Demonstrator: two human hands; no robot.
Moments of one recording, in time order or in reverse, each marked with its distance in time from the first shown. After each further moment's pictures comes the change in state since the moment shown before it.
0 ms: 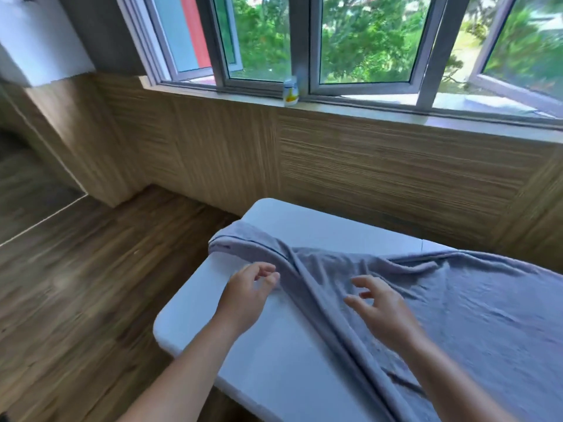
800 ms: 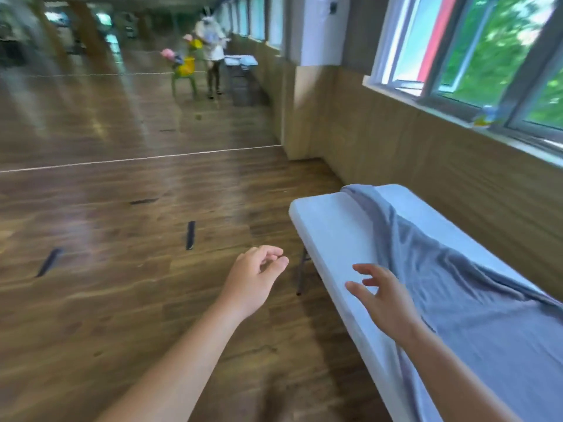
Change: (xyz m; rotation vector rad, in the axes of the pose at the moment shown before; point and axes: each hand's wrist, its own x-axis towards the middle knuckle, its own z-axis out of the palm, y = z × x) left_hand -0.437 0.079 0.068 -0.070 0.687 -0.306; right_hand -0.240 -0.005 -0.046 0.051 -0.507 -0.553
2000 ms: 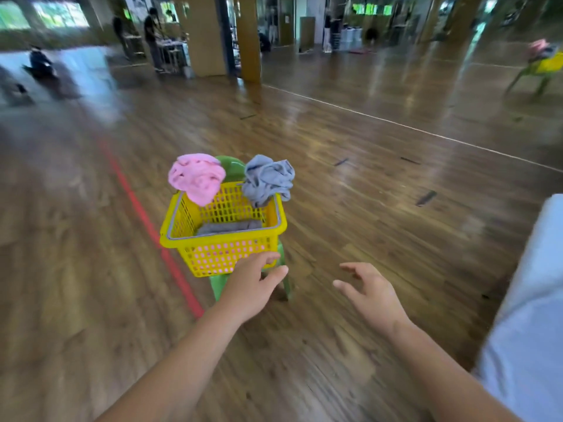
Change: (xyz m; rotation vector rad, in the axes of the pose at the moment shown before) left_hand -0.775 0.145 0.135 0.318 0.893 -0.615; right_hand -0.530 -0.002 -0.067 0.008 -0.918 -0.841
